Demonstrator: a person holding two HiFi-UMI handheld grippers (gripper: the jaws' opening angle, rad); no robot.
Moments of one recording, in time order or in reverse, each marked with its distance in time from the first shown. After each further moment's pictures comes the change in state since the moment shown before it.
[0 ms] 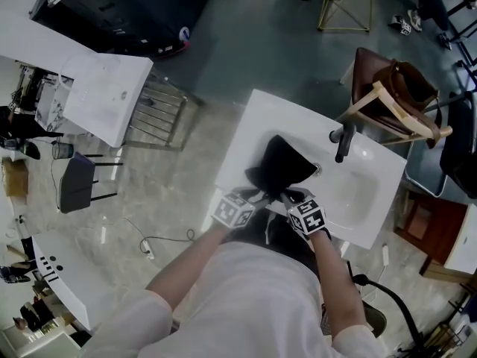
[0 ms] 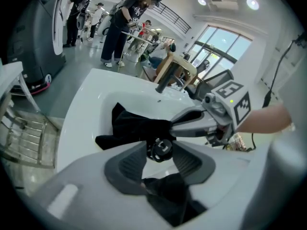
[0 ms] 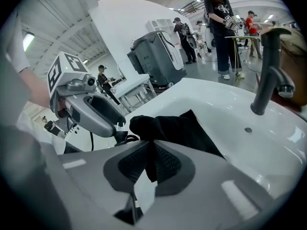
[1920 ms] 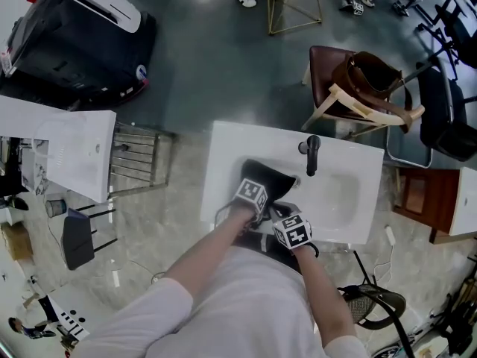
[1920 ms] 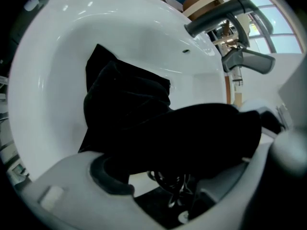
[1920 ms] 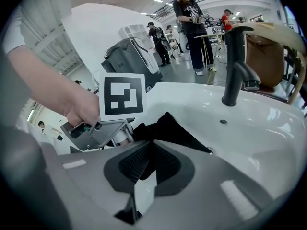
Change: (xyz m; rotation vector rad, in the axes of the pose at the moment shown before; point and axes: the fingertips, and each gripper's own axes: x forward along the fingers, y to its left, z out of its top) left arm 0.121 0.030 -0.016 -0.230 0.719 -0.010; right arm -0.019 -0.051 0.017 0.234 -0.063 -0.186
